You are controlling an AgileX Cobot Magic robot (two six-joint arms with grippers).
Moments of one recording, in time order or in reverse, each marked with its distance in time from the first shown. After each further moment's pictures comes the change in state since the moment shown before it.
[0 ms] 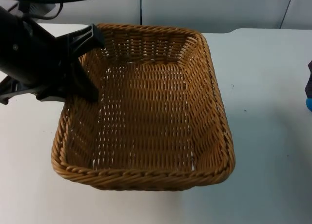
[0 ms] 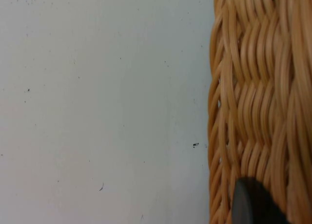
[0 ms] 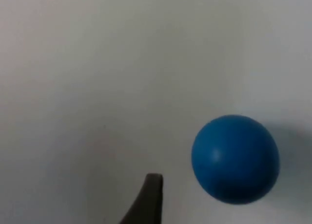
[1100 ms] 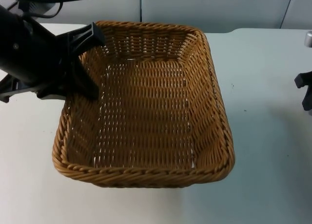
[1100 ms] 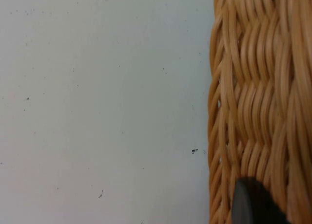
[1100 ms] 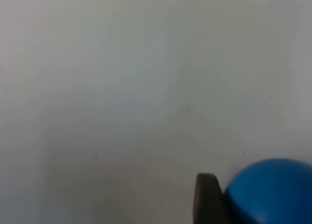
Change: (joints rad) right arm -0.004 0.108 -0.058 0.051 -0.002 -0.005; left arm 0.000 0.000 0.000 -0.019 -0.012 0.022
